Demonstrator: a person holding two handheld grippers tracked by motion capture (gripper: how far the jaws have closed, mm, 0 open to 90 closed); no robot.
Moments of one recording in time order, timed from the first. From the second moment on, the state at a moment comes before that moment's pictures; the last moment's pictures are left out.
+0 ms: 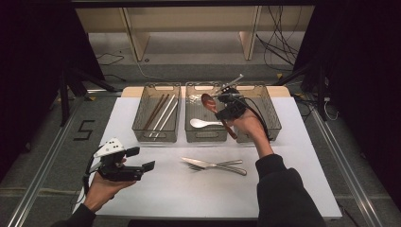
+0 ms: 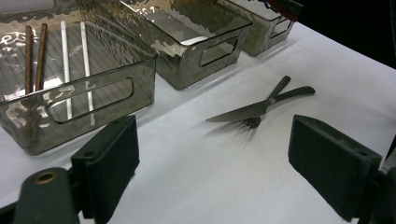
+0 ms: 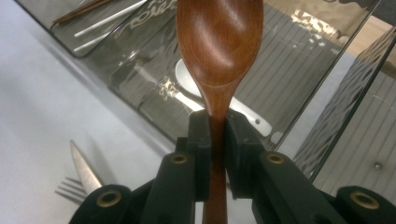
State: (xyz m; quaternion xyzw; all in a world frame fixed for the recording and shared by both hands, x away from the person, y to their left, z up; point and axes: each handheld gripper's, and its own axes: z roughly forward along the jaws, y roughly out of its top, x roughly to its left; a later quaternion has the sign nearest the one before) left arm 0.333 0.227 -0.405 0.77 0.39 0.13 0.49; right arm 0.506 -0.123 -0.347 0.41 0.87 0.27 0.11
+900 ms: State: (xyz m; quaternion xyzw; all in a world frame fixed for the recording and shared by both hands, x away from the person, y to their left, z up) left arm 0.332 0.227 -0.403 0.77 0.39 0.13 0.50; right arm 0.546 -0.104 -0.350 0.44 0.85 0.27 0.11
